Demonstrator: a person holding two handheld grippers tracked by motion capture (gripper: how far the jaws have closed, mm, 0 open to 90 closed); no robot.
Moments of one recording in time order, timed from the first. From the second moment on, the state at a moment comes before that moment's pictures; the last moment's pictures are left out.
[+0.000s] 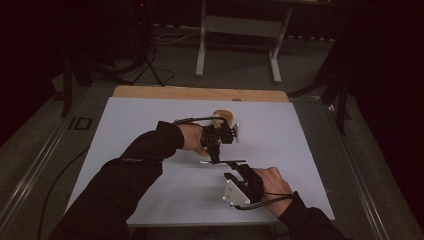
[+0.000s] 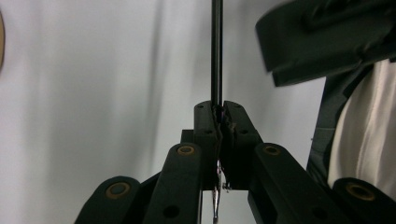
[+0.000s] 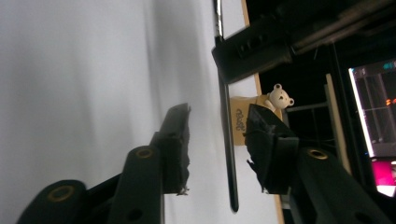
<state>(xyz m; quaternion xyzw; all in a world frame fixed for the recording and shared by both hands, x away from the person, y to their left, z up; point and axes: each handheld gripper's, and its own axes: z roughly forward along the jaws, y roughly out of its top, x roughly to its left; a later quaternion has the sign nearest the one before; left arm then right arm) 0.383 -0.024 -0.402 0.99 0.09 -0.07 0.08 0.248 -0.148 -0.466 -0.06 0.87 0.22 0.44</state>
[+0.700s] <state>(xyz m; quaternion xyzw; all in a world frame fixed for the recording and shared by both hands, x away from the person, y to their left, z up) 0.378 -0.028 -0.401 0.99 0.08 -0.07 0.09 0.262 -0.132 -0.472 -0.06 0.87 0.16 0.46</state>
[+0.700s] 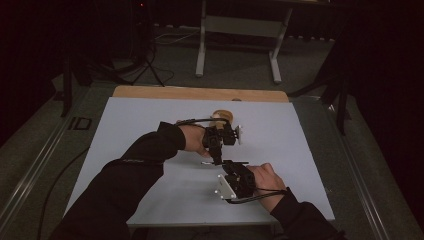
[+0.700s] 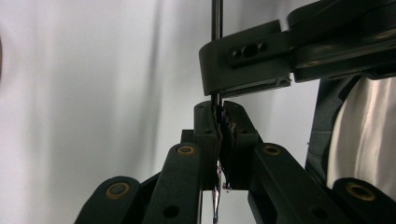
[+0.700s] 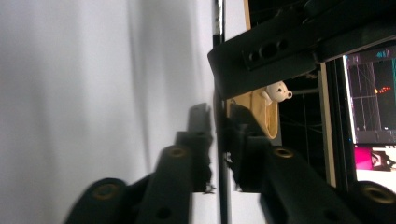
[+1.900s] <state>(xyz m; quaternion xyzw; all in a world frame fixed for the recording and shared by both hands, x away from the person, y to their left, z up) 0.386 0.065 -0.377 0.90 0.16 0.09 0.39 0.290 -0.162 -0.454 0.12 0.90 0.24 0.35</state>
